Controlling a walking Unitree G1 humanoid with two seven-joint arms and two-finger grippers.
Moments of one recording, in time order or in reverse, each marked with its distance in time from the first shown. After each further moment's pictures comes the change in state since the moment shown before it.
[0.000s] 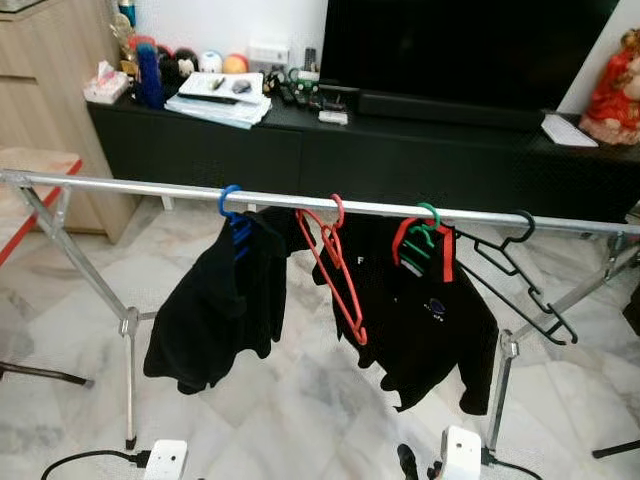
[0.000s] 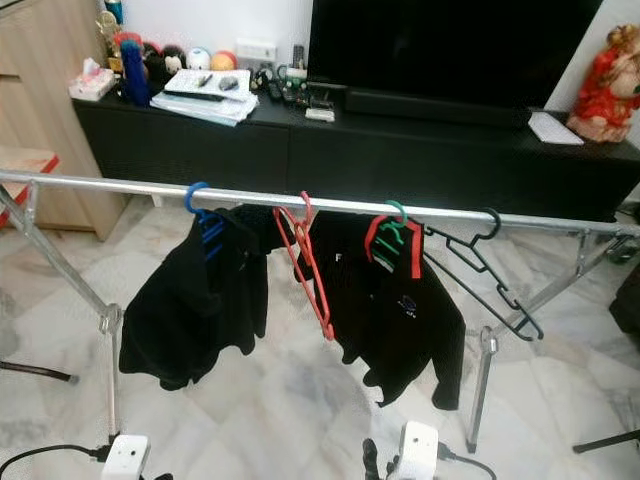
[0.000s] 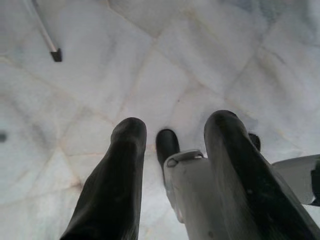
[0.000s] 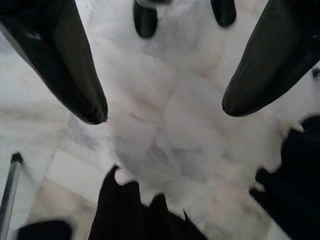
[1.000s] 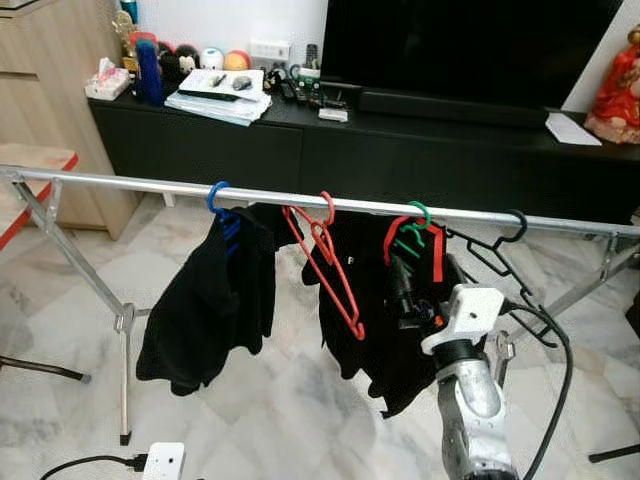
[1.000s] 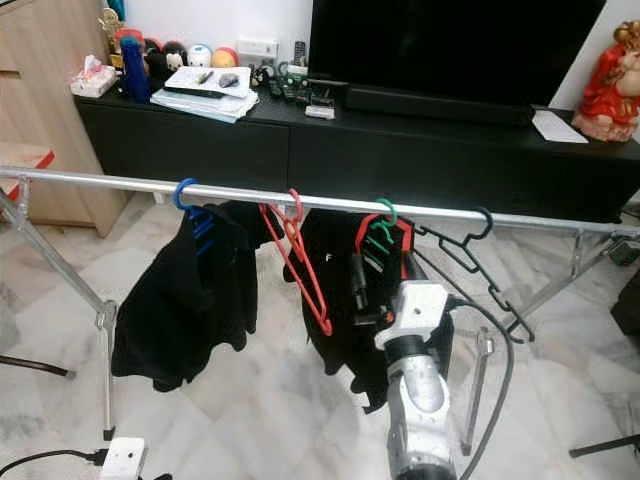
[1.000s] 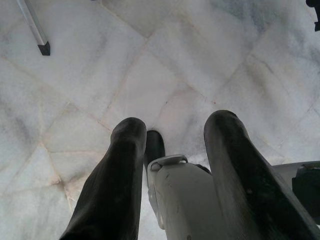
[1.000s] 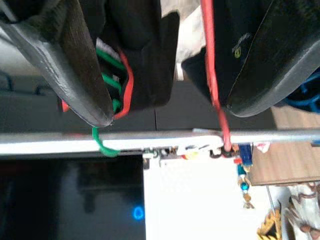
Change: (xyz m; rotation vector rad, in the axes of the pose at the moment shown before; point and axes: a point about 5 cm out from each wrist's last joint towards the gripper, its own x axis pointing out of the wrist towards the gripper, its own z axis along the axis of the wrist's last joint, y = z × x) left arm -0.001 -0.002 -0.005 -0.051 -0.010 0.005; right arm -0.045 0.082 0.165 -0.214 -0.910 0.385
